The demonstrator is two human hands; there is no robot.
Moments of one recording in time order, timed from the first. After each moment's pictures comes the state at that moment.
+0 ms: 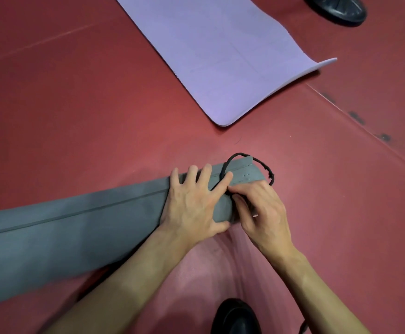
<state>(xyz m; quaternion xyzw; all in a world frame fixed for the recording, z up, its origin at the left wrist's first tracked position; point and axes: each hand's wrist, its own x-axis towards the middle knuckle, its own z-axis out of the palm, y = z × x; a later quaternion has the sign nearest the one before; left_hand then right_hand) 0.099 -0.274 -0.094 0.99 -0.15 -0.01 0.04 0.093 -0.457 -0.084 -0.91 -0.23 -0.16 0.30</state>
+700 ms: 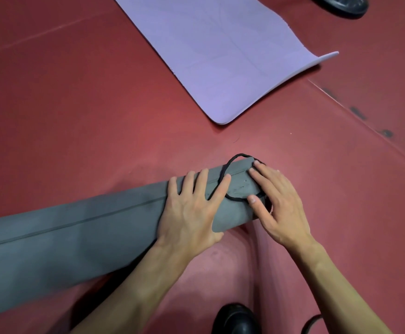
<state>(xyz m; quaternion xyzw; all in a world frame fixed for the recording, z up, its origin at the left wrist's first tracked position) 0.086 -0.274 -0.094 0.99 -0.15 -0.02 0.06 0.120 -0.504 -0.095 -0.96 -0.19 -0.05 0.22</state>
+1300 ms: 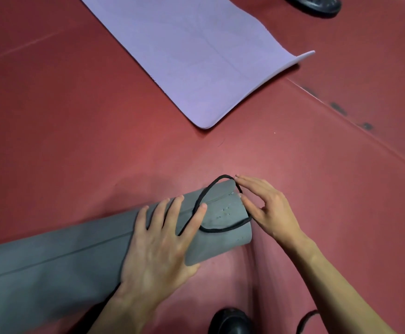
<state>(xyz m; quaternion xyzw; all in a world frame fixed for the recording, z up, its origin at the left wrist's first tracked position) 0.043 -0.250 -0.094 0.98 -0.17 -0.02 0.10 0.125 -0.519 -0.100 -0.94 -0.13 0.00 0.31</state>
